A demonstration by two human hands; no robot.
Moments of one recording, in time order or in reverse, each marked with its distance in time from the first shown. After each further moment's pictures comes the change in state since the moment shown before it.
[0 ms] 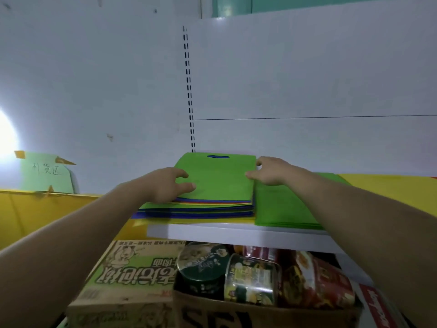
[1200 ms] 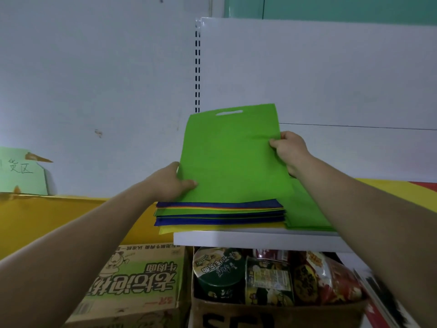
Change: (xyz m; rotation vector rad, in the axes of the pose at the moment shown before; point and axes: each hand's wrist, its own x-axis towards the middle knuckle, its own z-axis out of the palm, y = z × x) left_hand 0.019 -0.056 -0.009 -0.428 0.048 0.010; right_hand 0.004 -0.051 -0.028 1.041 0.556 0.195
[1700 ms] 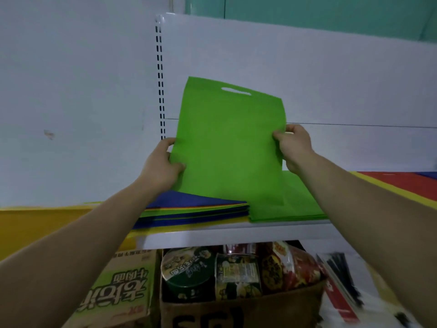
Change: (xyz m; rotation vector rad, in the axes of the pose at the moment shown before) left_hand 0.011 0.056 0.036 -0.495 0.239 0.234; right_hand -0.001 0.002 -0.077 0.084 0.249 -0.016
